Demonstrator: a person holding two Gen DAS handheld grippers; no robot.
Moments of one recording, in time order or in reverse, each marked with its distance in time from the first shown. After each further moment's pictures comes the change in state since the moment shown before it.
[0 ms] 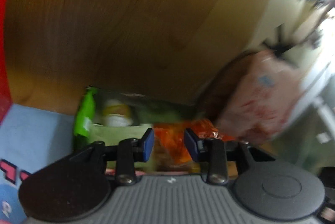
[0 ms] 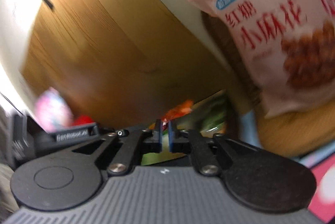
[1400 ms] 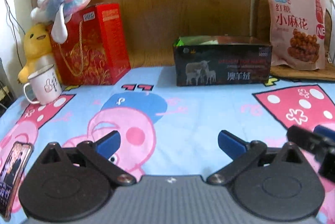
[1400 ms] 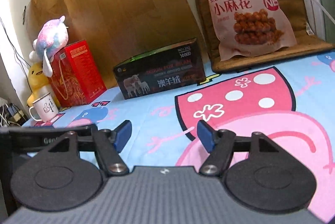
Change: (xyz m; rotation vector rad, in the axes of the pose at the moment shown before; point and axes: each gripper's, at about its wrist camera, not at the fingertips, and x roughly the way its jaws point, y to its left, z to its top) left arm -0.120 -0.051 -0.209 0.225 -0.147 0.609; right arm -0.130 0.041 -0.145 -0.236 0.021 -0.193
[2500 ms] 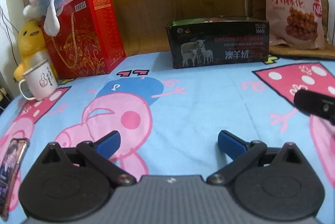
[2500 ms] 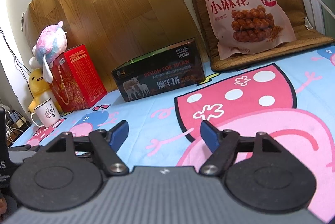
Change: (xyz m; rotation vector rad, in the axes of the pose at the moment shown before) left arm 0.012 -0.010 -0.018 0.076 0.039 0.010; right arm 0.001 -0.002 -0.001 0.035 -0.006 0.007
